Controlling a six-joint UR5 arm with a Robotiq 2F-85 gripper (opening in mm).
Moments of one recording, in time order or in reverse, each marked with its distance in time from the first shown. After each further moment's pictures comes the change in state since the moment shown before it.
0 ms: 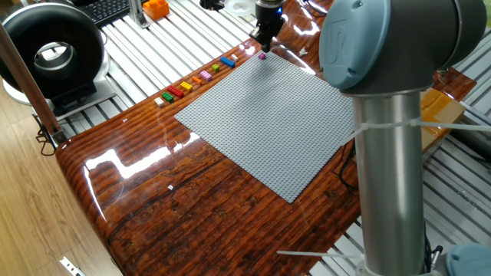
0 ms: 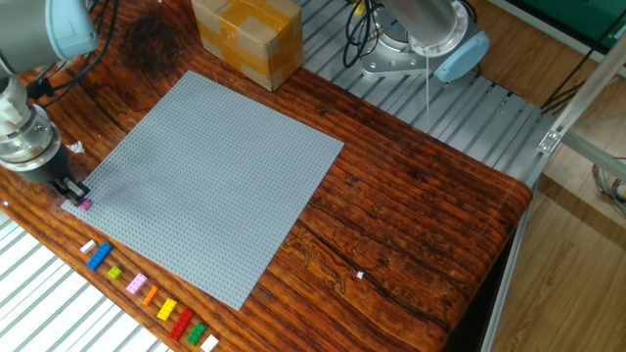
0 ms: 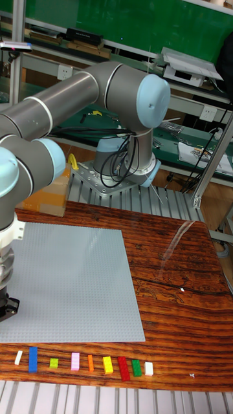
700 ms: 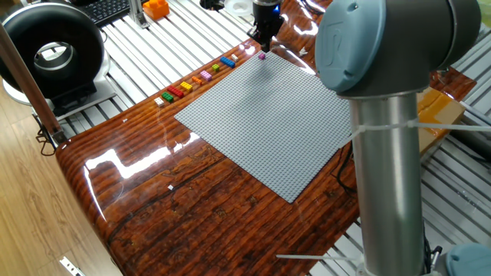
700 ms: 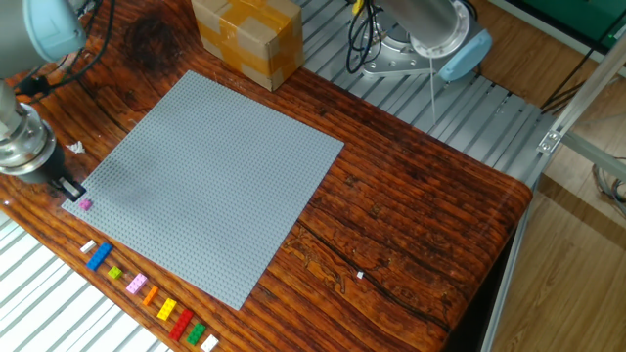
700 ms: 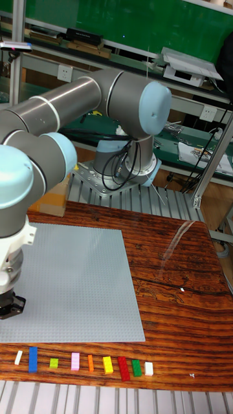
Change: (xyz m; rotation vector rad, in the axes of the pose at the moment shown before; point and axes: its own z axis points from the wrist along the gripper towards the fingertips) arm 0.001 0.008 -0.021 0.044 0.087 0.074
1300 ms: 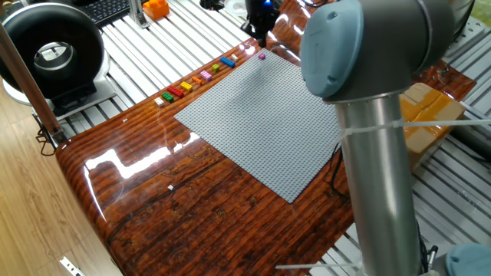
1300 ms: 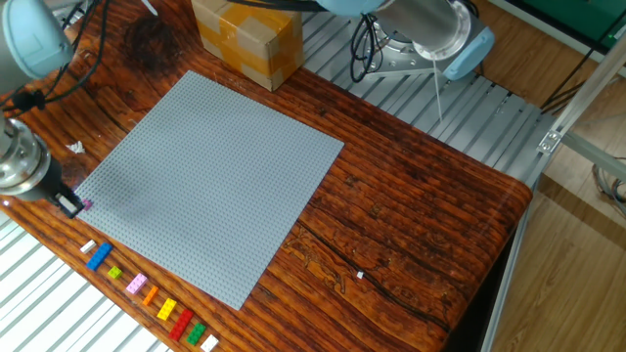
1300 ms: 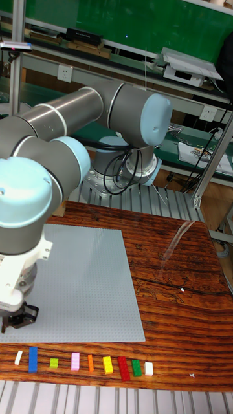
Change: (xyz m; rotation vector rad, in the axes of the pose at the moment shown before) arm -0.017 0.028 -0.006 -0.002 0.019 0.034
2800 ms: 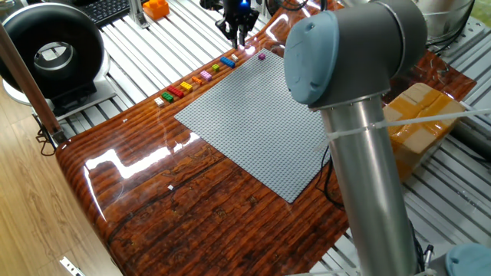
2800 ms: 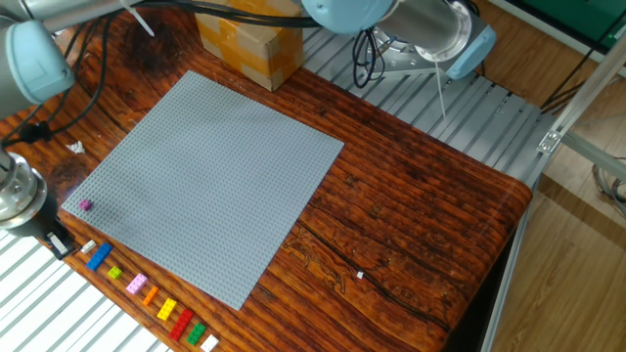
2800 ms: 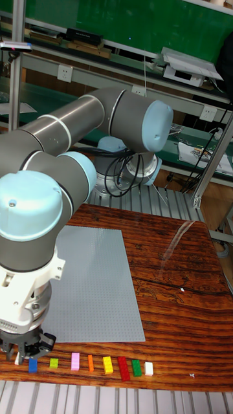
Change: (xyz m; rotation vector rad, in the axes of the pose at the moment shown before) arm -0.043 0.047 0.002 -0.094 -0.092 0.095
